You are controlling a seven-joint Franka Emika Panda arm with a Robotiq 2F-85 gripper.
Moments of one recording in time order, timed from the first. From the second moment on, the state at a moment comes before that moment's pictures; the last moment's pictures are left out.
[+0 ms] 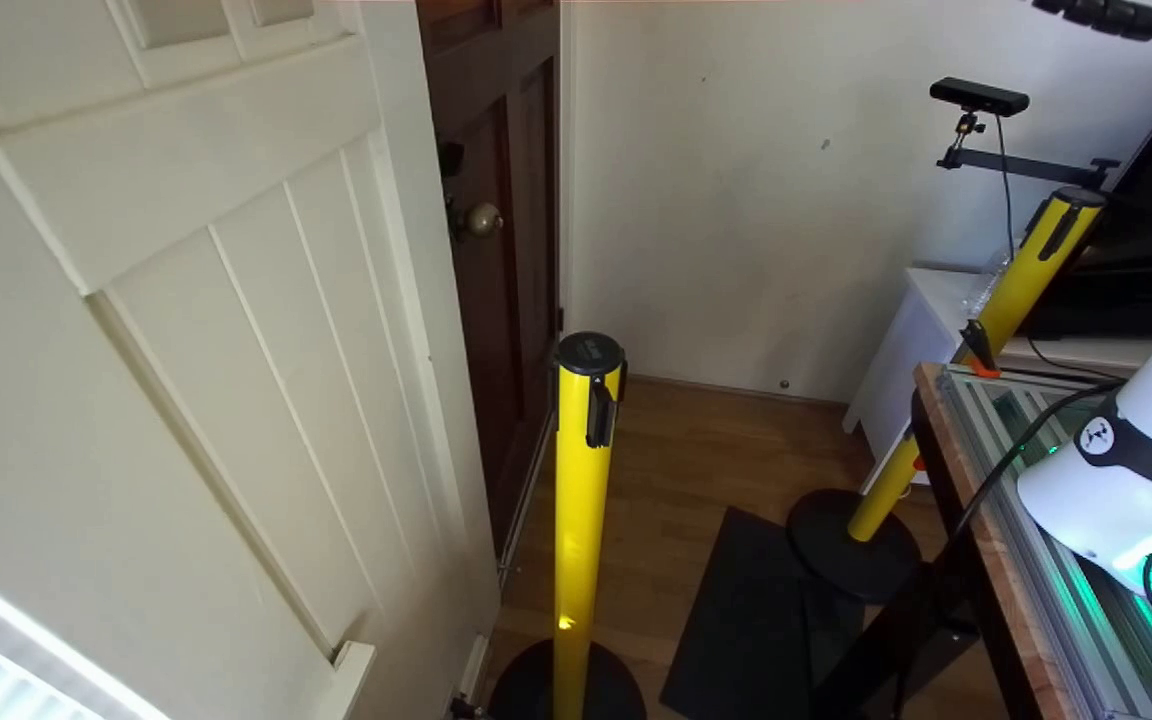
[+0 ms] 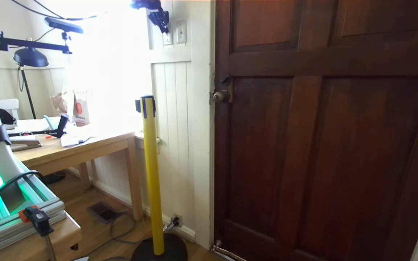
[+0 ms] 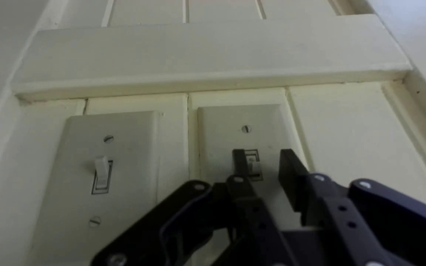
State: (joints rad) arm 0.17 0.32 0.07 -1.29 -0.13 2.24 0.27
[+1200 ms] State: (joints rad) arm 0.18 0.33 0.06 -1.29 -0.16 2.22 0.28
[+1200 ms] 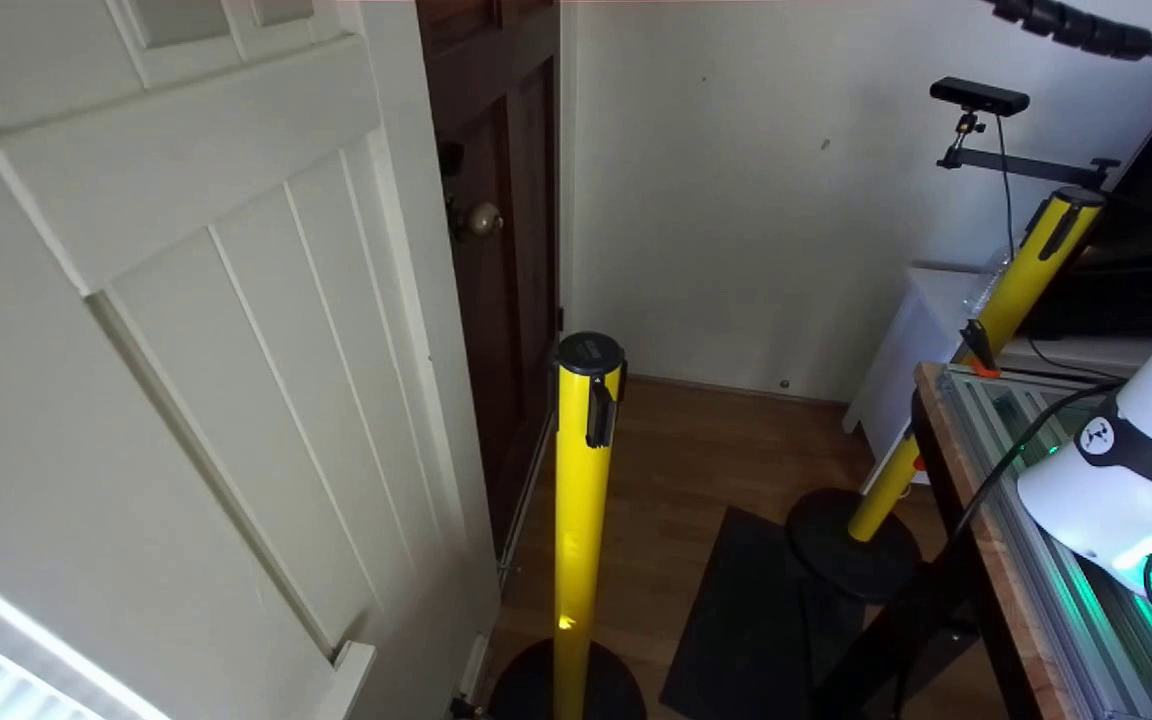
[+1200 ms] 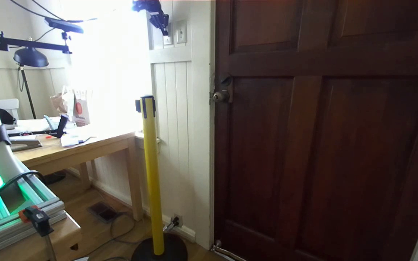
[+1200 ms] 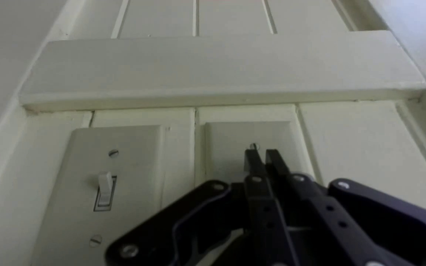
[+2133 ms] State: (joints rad) arm 0.17 0.32 0.06 -1.36 -0.15 2.00 0.28
